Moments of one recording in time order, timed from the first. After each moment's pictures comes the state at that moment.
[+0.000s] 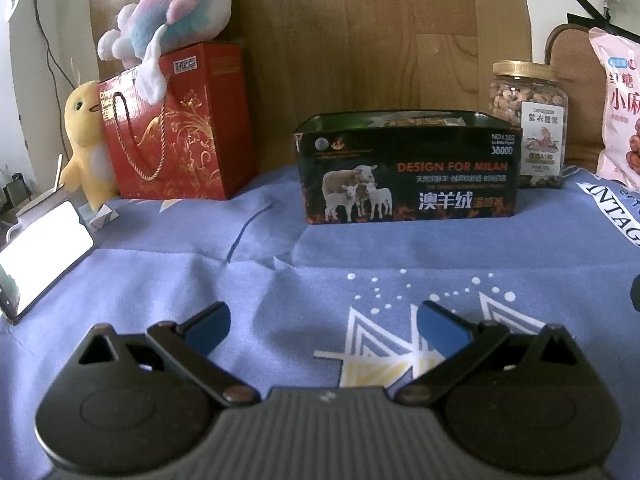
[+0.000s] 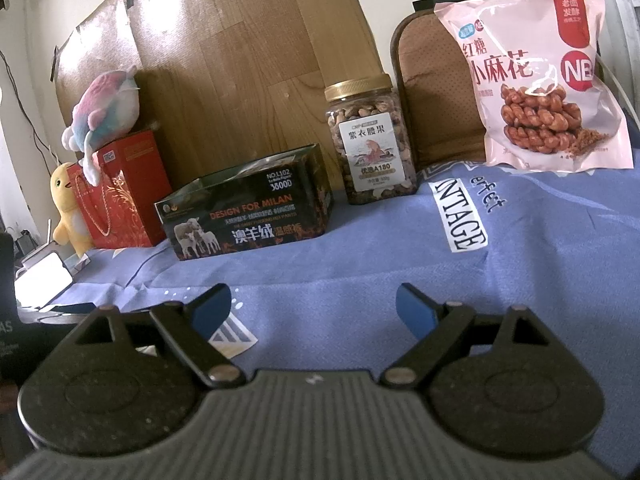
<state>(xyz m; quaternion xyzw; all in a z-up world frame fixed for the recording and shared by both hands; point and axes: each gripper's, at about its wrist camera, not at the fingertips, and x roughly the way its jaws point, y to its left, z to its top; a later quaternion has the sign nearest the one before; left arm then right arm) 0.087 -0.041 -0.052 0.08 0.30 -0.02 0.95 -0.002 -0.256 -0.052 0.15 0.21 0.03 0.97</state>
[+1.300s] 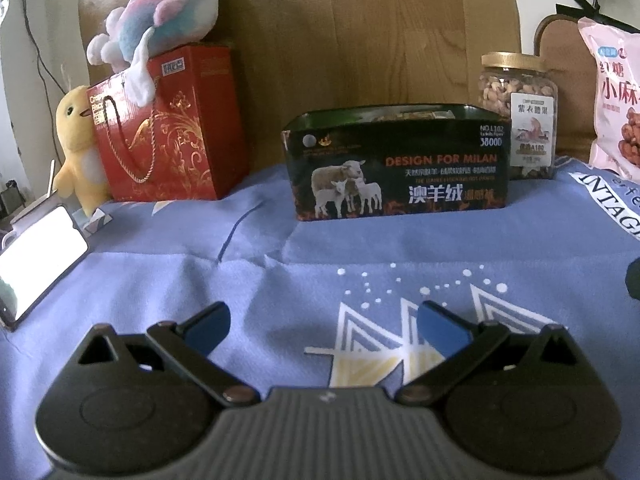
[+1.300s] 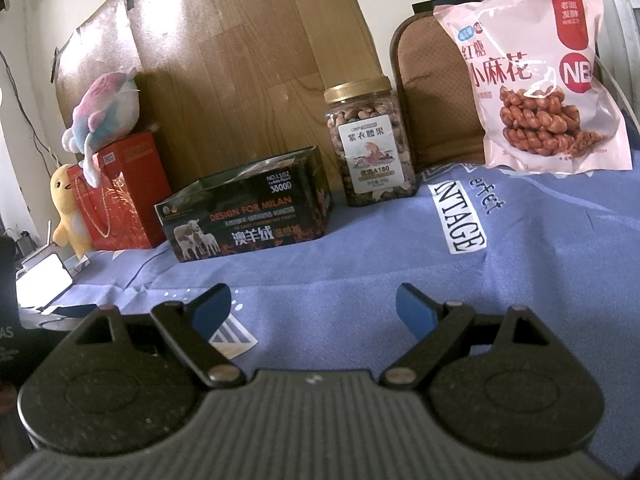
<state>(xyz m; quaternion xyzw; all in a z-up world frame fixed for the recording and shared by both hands) 0.085 -0.044 -0.053 0.09 0.31 -0.03 0.95 -0.001 -0.258 -0.051 0.15 0.21 0.03 0.97</state>
